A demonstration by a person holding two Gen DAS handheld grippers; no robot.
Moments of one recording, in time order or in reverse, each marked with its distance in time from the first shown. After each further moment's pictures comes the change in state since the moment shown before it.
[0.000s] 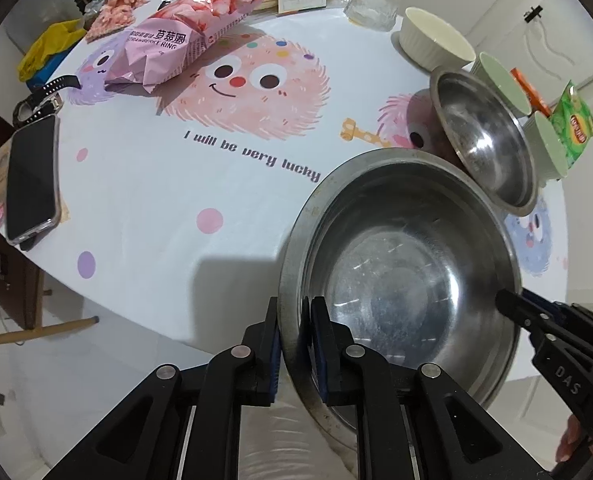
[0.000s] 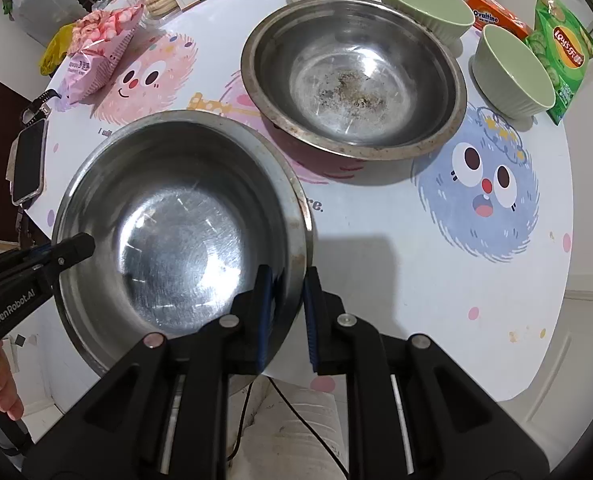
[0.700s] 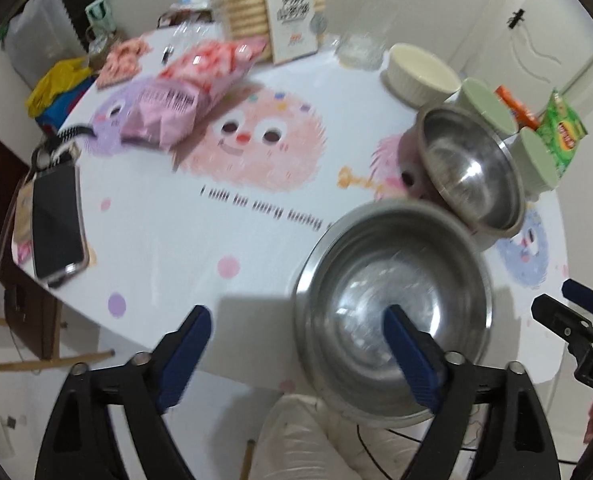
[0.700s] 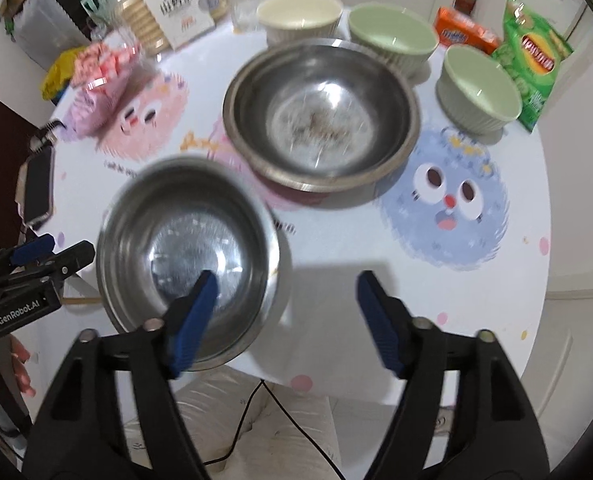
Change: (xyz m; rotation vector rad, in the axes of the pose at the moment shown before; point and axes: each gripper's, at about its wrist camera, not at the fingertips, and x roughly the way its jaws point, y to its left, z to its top) left arm -0.034 -0.003 0.008 0.062 -0.148 0.023; right arm -0.045 -0.023 -0.001 0.037 -0.114 -0.003
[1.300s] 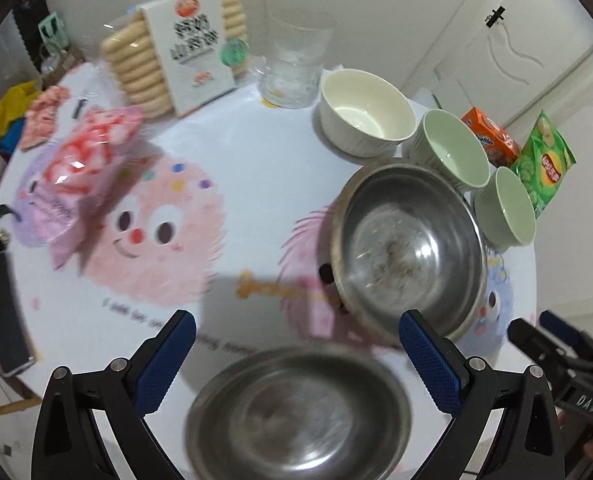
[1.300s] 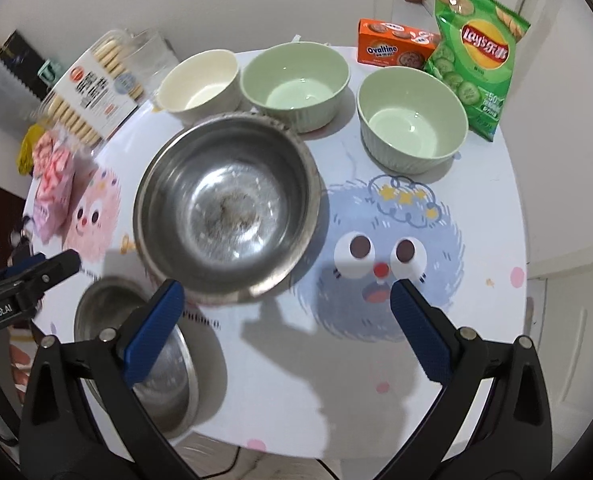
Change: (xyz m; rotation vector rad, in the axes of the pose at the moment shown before) left arm 0.044 -0.075 0.107 0.022 0.043 -0.112; right arm 0.010 -0.092 0.066 0.206 -0.059 -0.002
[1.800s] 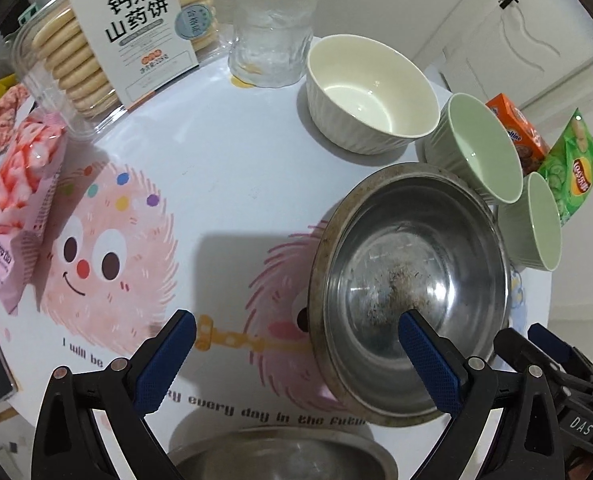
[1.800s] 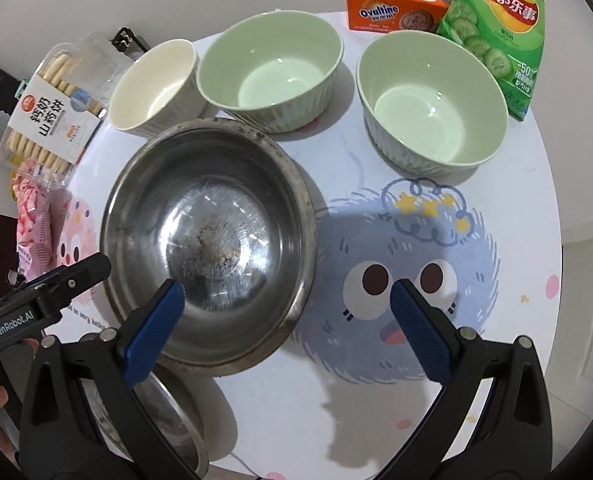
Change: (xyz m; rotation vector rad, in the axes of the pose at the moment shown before) left arm 0.060 -0.021 0.039 -0.002 0.103 0.011; right arm 0.053 -0.014 0.036 0.101 0.096 0.021
